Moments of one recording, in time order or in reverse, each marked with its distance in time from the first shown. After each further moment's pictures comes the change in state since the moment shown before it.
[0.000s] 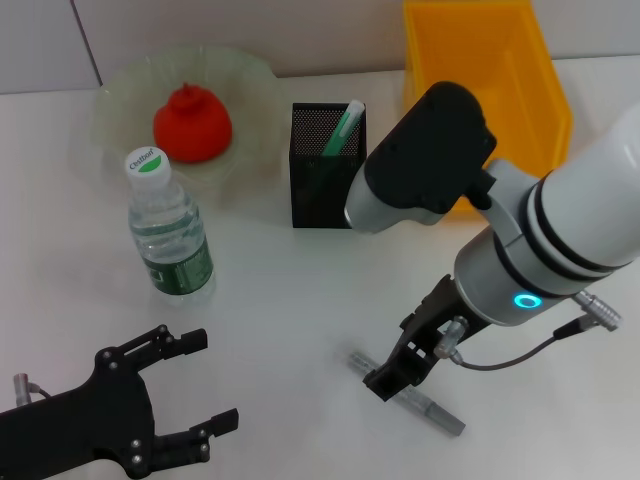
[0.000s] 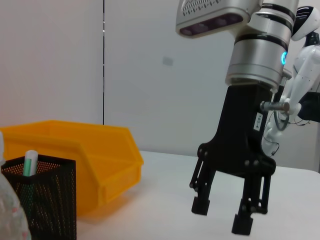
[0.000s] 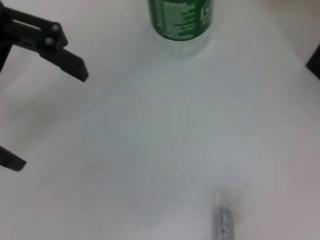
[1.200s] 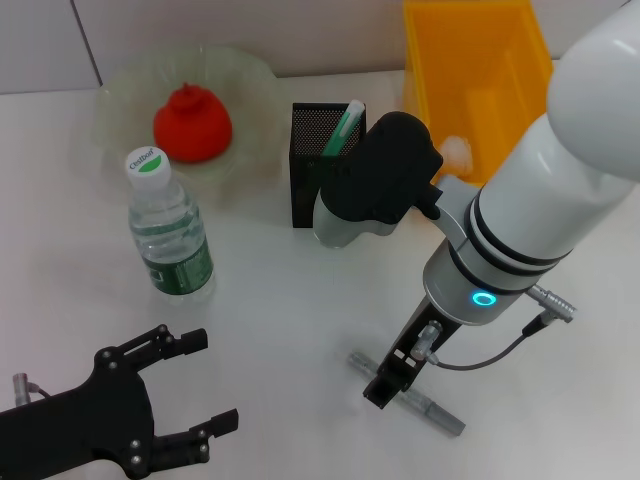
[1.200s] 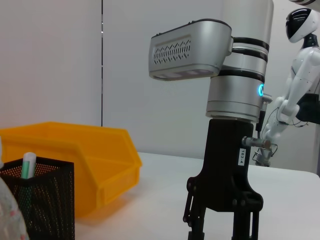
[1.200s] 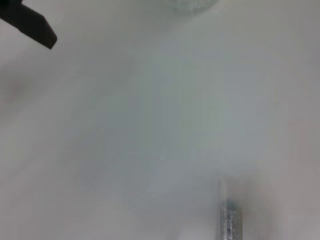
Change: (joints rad) left arm 0.002 -0.001 0.000 0.008 0.001 0.007 -0.007; right arm 0.153 0.002 -0.037 0.283 0.026 0.067 0.003
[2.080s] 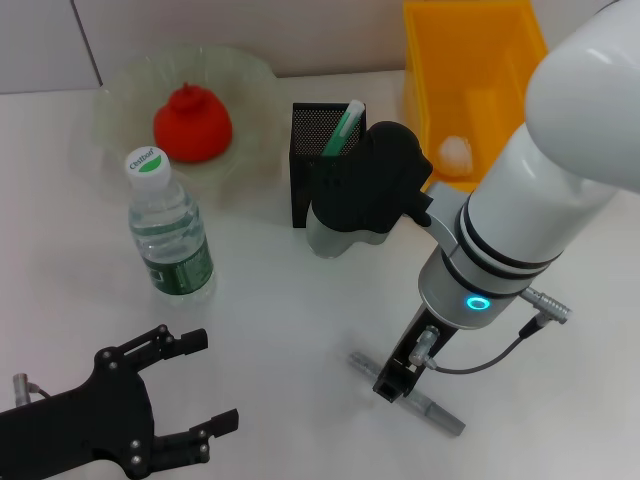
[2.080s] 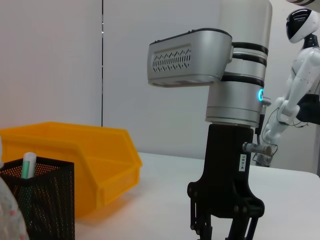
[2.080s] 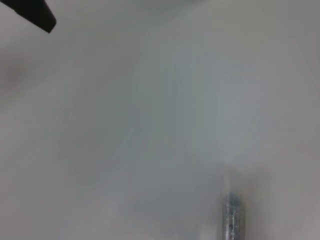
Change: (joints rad) left arm 0.001 0.000 0.000 0.000 -0.001 0.000 0.000; right arm 0.028 0.000 -0.024 0.040 0.000 0.005 0.000
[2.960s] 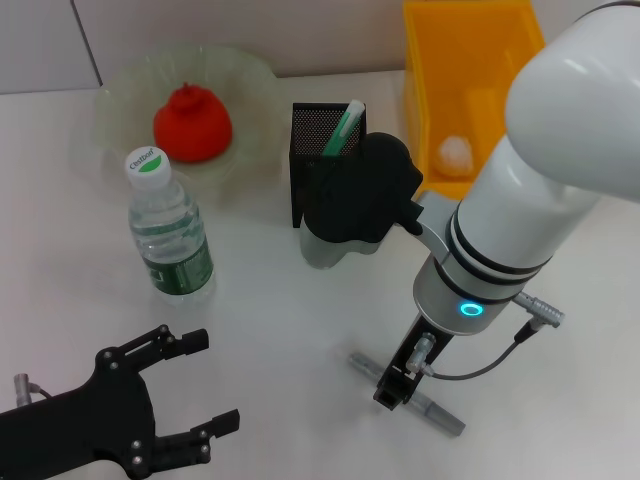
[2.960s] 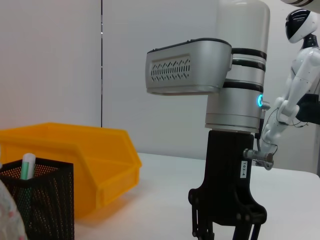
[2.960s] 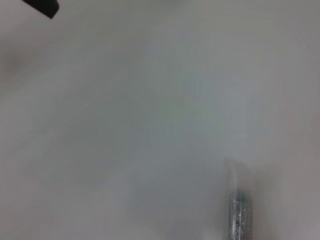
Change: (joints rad) left arm 0.000 -0.002 0.000 0.000 0.000 0.000 0.004; right arm 0.027 0.000 -0.025 0.048 0.013 0.013 0.000
